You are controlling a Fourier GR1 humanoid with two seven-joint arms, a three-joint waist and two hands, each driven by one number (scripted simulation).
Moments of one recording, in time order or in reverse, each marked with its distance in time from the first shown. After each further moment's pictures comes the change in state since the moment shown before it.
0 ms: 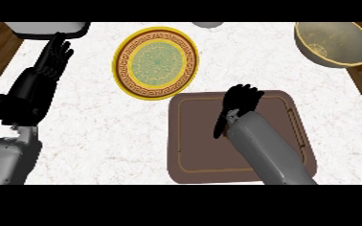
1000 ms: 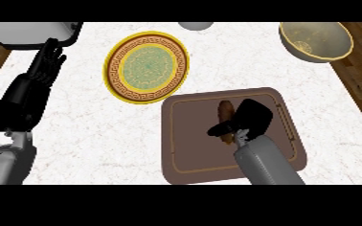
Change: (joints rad) left arm 0.046 -0.006 0.038 -0.009 -0.015 -0.003 0.011; right arm 0.247 0.050 -0.103 -0.263 0.216 -0.144 0.053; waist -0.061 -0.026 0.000
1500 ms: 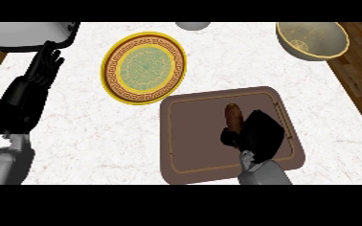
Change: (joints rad) left arm 0.018 0.002 0.009 0.000 0.001 0.002 0.004; right arm 0.189 0.032 0.026 -0.250 0.211 -0.163 0.044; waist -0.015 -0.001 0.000
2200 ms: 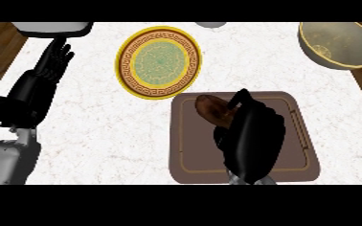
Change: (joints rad) left arm -0.047 -0.010 -0.027 0.002 0.006 -0.035 -0.006; right arm -0.120 0.003 0.189 -0.306 0.258 -0.091 -0.008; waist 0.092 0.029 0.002
